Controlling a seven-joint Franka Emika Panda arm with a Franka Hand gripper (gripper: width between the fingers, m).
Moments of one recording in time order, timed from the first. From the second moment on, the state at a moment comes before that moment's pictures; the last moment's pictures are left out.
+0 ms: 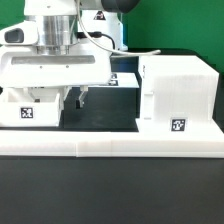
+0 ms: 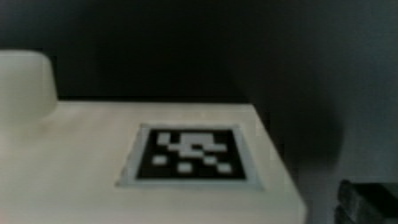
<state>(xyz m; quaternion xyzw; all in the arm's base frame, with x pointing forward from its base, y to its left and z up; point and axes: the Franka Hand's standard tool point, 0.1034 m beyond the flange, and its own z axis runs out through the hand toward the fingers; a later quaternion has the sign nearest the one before) 0.504 -0.101 0.007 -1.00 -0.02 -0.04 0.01</state>
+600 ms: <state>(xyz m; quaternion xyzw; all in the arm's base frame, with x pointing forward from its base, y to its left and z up) 0.503 -0.101 0.007 -1.00 -0.02 -0.04 0.01</state>
